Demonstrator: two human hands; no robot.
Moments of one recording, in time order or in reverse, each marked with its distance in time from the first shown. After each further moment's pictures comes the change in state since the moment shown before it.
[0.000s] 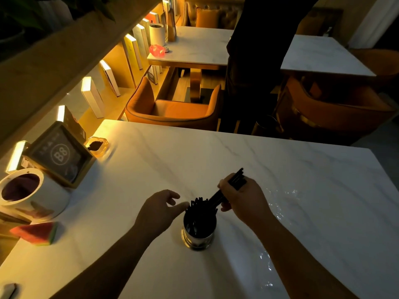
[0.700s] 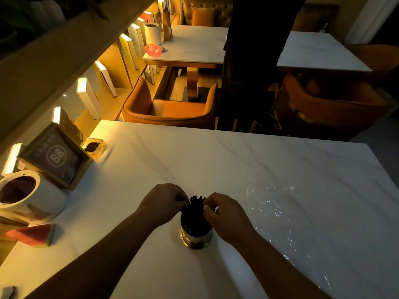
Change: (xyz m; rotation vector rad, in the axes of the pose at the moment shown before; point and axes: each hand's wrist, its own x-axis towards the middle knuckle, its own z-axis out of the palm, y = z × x) left_hand 0.020 0.032 -0.006 0.381 -0.103 0.290; right_hand -0.014 0.056 0.028 -0.463 -0.127 -0.102
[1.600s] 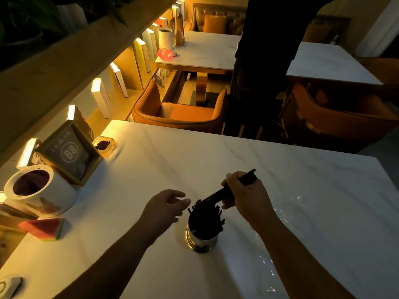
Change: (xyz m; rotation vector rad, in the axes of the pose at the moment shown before) left_hand -0.040 -0.014 0.003 -0.834 0.059 -0.342; right_hand 0.018 -0.052 -0.052 0.563 0.157 0.090
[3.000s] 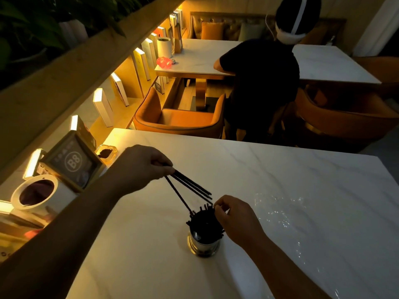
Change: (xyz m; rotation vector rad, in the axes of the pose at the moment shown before) left_hand 0.004 0.124 -0.088 0.663 0.032 0.457; right_hand -0.013 0.057 0.011 -0.602 -0.099 -0.077
